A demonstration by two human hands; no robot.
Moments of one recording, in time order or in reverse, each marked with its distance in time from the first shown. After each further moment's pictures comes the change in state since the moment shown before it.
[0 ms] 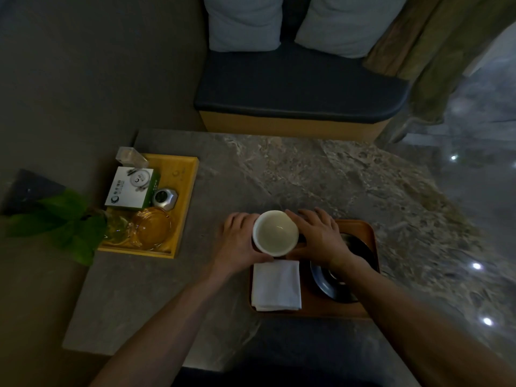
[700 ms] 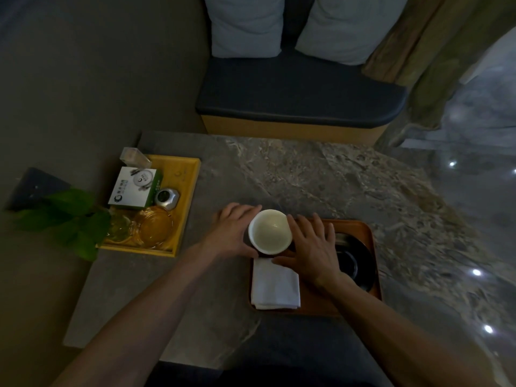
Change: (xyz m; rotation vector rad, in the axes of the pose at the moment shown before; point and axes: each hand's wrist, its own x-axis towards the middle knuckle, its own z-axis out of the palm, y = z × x) left_hand 0.014 -0.011 -0.033 0.215 -0.213 0.104; right_hand -0.020 -0.025 0.030 -0.163 0.210 0.051
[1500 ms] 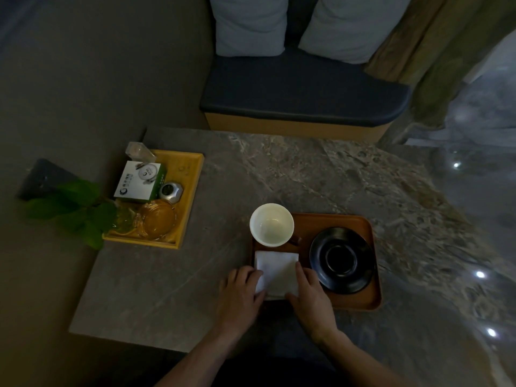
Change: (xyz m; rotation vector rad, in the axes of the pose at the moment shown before) left_hand -0.106 0.053 0.128 -0.121 0.245 -0.168; right_hand -0.095 -0.016 0.056 0.406 -0.144 0.188
